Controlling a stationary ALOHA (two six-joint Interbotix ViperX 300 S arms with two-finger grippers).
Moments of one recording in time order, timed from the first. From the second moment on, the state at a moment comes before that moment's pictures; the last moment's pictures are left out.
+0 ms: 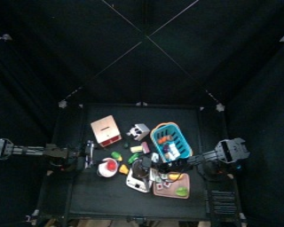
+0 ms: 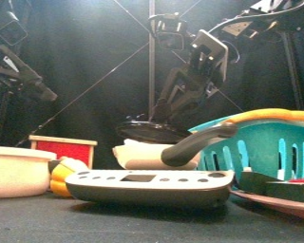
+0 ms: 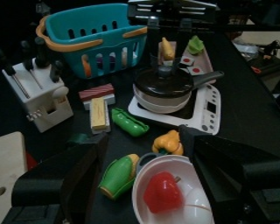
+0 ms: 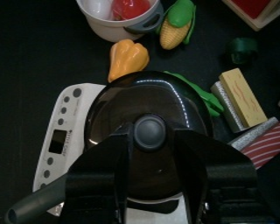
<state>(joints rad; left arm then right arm) 0.06 -0.97 1.36 0.32 -0.12 -0.28 0.16 0.03 0.59 -1.12 0.23 1.33</state>
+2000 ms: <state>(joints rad) 0.52 -0.97 1.40 0.23 -0.30 -0.28 0.09 0.56 -0.13 -1.07 0.23 1.33</state>
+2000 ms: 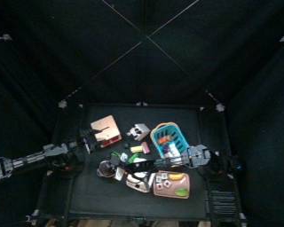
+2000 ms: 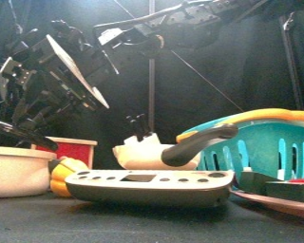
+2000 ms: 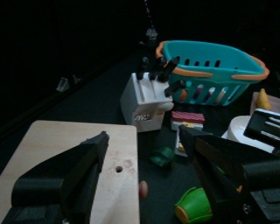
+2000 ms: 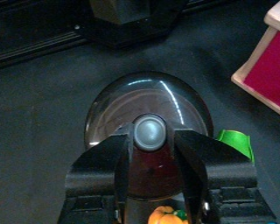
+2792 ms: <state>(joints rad) 0.52 -0.97 1.40 0.23 -0.29 -0.28 0.09 0.59 -0.16 -1.07 0.23 1.33</state>
